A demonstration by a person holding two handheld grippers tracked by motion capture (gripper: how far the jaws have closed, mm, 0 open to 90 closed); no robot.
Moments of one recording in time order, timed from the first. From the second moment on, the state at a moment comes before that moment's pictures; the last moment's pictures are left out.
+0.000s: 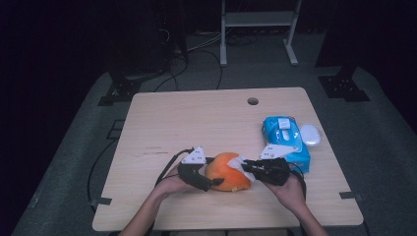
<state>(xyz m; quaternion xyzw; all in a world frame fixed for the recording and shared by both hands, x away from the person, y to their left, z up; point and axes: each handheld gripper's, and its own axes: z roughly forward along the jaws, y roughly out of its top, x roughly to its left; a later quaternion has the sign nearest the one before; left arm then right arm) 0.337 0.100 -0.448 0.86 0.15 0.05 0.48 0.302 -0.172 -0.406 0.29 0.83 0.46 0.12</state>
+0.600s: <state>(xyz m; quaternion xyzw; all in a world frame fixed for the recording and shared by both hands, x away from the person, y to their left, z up) 0.330 0.089 -0.443 0.87 0.12 0.07 0.47 0.313 -0.183 -0.407 0.31 0.83 0.44 0.14</state>
